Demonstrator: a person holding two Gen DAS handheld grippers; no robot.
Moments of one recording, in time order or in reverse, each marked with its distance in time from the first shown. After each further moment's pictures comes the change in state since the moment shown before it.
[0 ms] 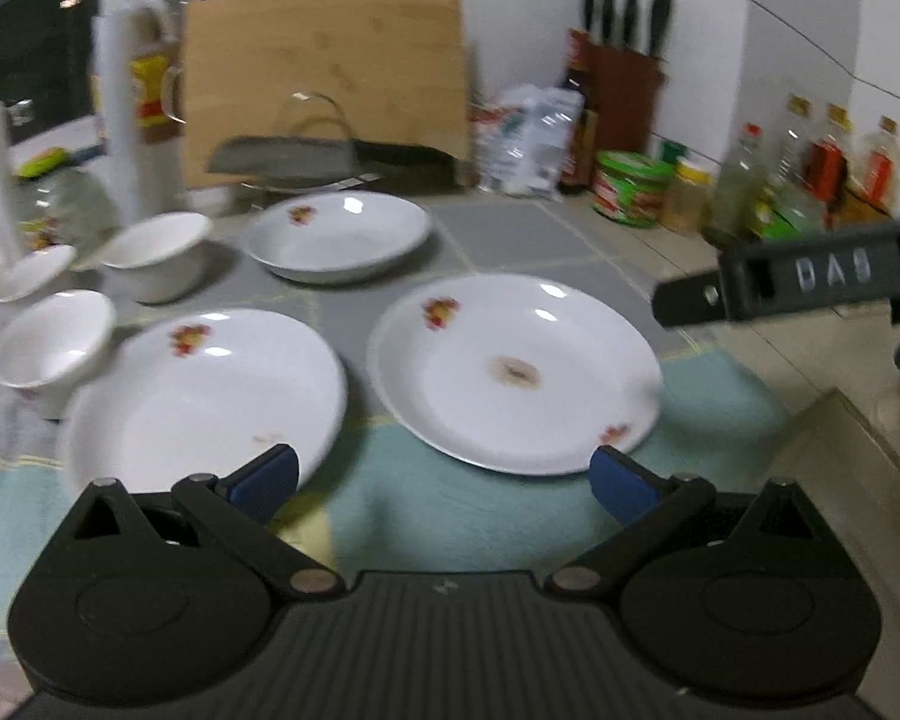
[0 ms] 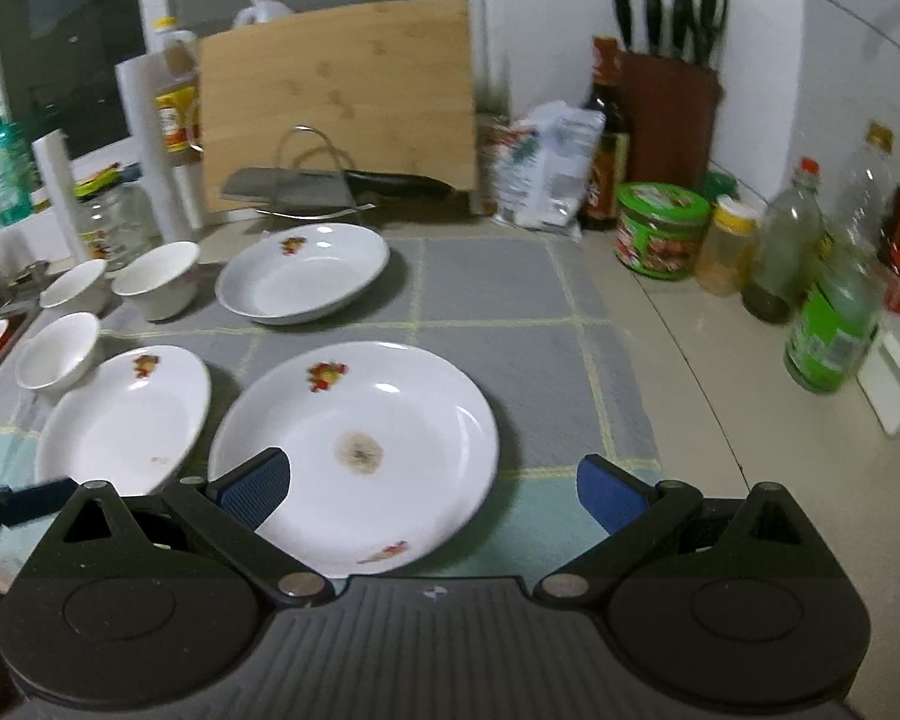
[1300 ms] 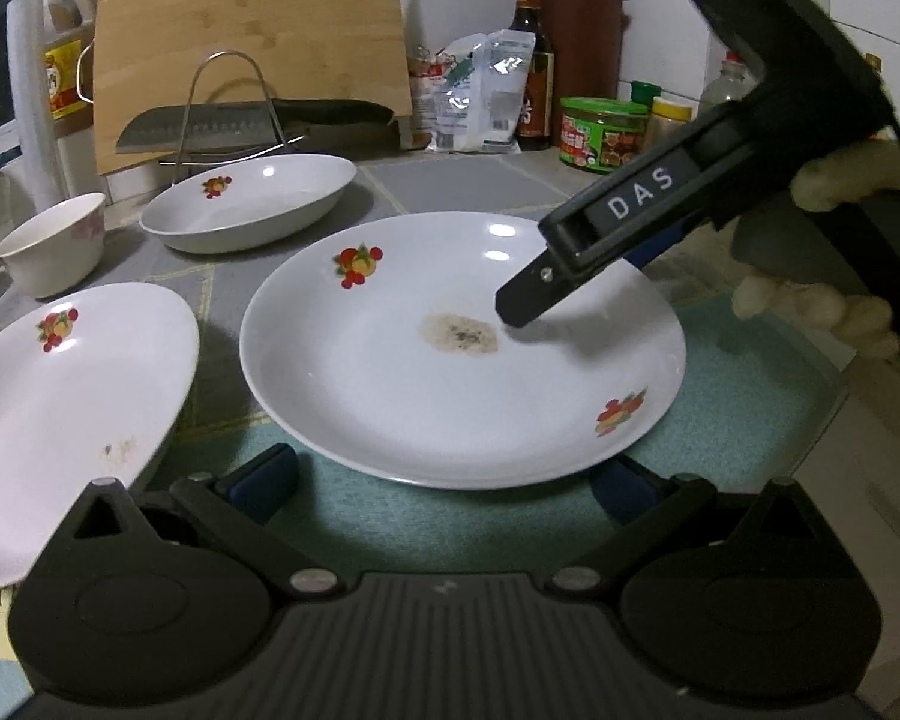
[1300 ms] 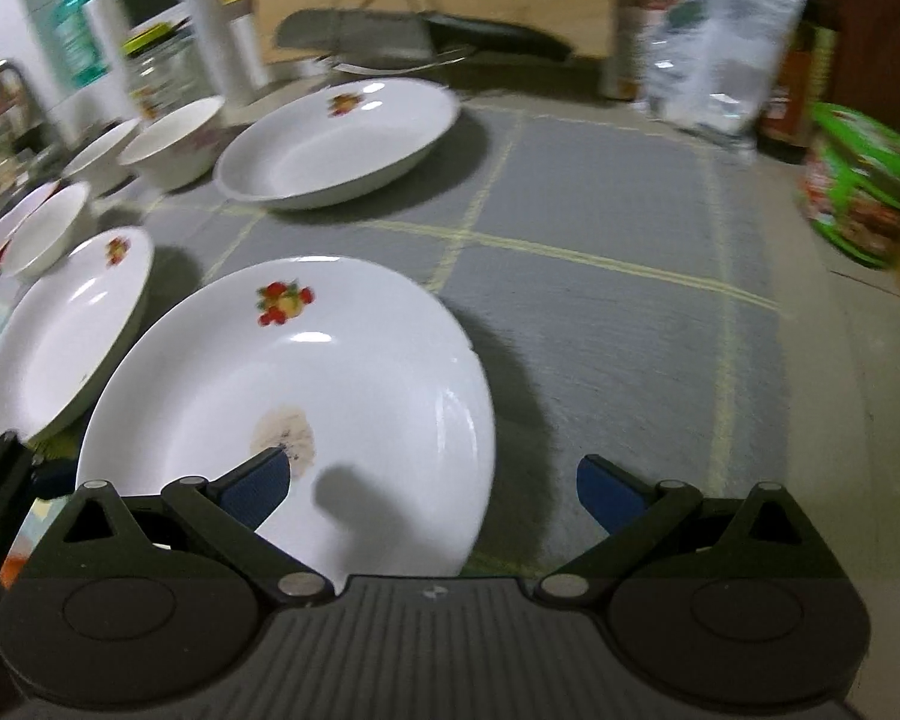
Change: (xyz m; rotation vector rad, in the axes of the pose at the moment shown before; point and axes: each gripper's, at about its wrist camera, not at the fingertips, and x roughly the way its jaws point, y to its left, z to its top) left arm 0.081 -0.028 -0.021 0.071 -0.010 -0.019; right arm 0.160 -0.038 0.039 -0.252 0.268 0.341
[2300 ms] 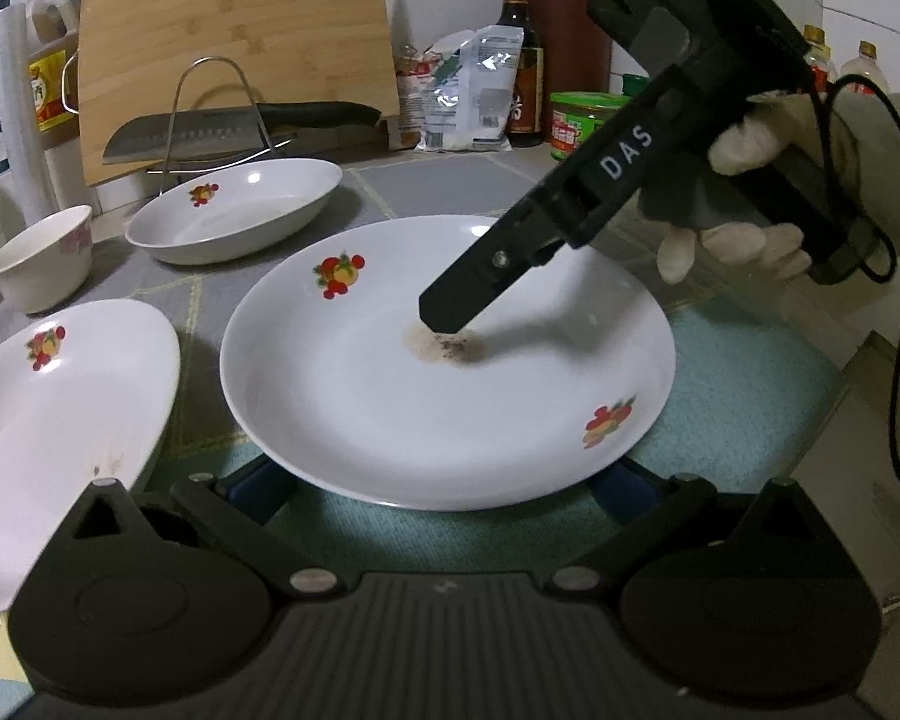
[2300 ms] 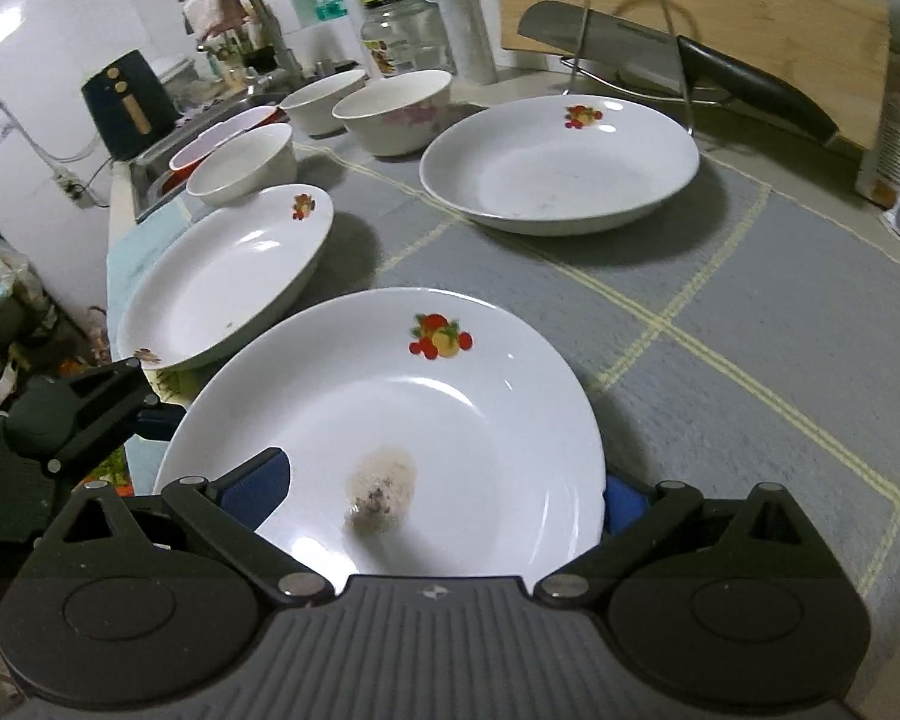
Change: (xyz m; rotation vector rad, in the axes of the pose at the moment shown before) left arm 0.004 -0.005 0.006 0.031 0.014 -0.005; right arm 0.022 -0.004 0.039 -0.325 0.046 0.388
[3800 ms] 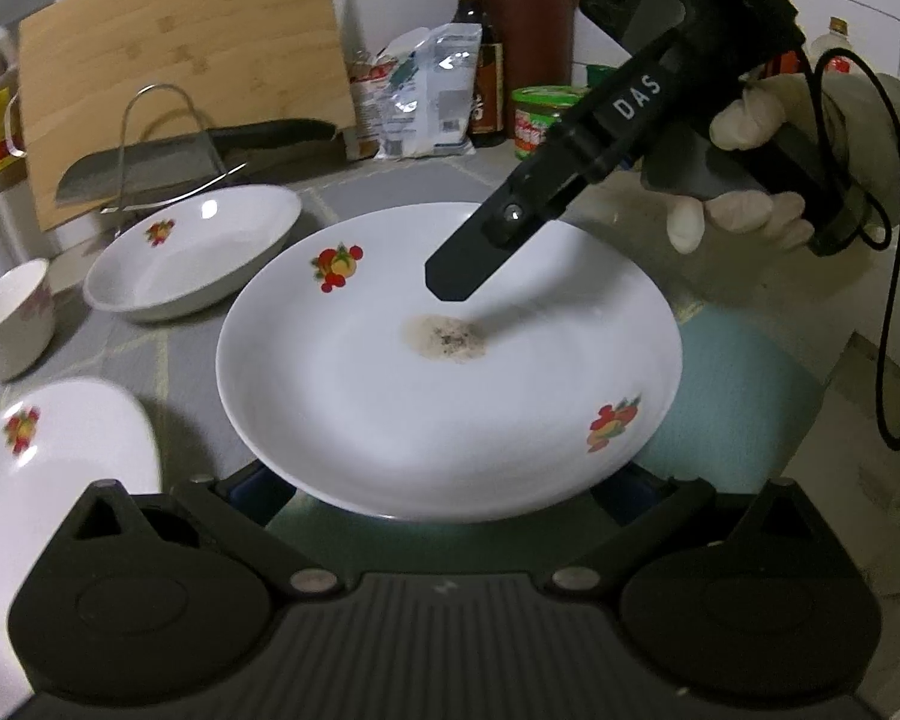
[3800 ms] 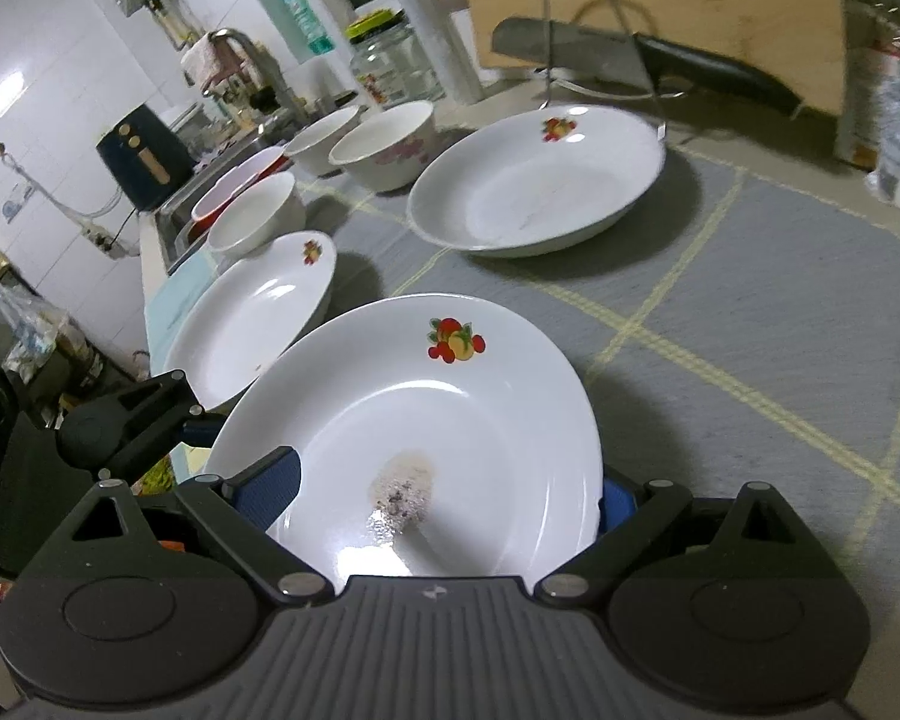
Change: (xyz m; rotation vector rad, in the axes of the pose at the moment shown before) left arm 0.014 -0.002 0.034 0.088 0.030 -0.059; right arm -0.037 -0.031 0.002 0.123 -0.038 0.066
